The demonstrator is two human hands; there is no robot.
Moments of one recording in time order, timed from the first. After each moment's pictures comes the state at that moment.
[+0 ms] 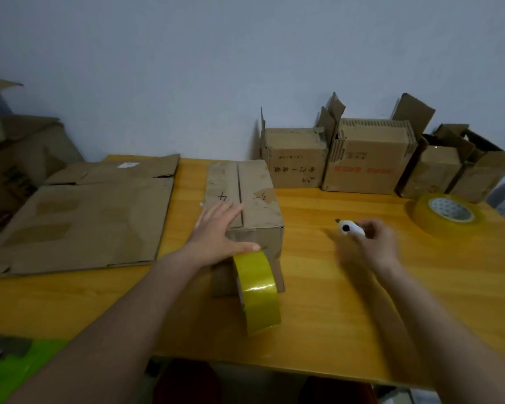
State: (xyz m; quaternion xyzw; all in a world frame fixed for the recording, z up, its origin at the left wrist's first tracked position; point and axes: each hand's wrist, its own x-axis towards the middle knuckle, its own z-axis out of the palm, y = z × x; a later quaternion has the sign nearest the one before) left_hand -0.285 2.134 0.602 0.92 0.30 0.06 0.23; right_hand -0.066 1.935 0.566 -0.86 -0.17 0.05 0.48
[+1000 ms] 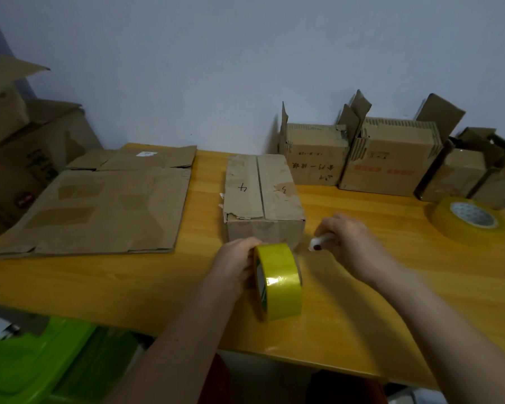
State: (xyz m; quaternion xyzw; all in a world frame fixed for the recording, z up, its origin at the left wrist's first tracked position) left_hand -0.292 2.097 0.558 0.46 0.44 0.18 0.75; right_hand -0.140 1.958 0.608 -0.83 -0.53 -0.01 0.19
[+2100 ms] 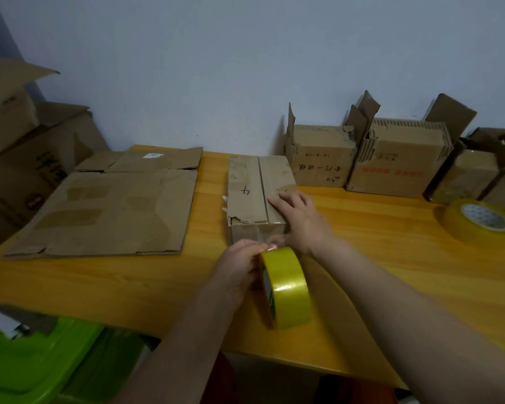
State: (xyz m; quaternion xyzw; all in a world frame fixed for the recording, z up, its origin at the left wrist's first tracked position) left_hand -0.307 2.095 0.567 0.46 0.36 0.22 0.78; right_hand -0.158 2.053 0.596 -0.83 -0.54 0.03 0.16
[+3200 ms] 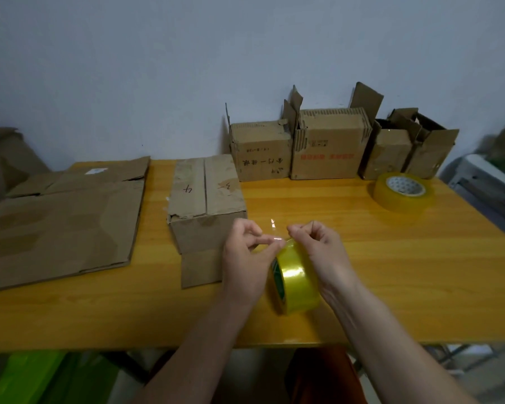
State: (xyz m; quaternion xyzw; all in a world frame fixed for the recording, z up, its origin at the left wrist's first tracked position) left_hand -0.268 1.993 0.598 0.71 0.29 0.33 0.56; right_hand -0.175 1.910 0.599 -0.66 -0.17 0.21 0.70
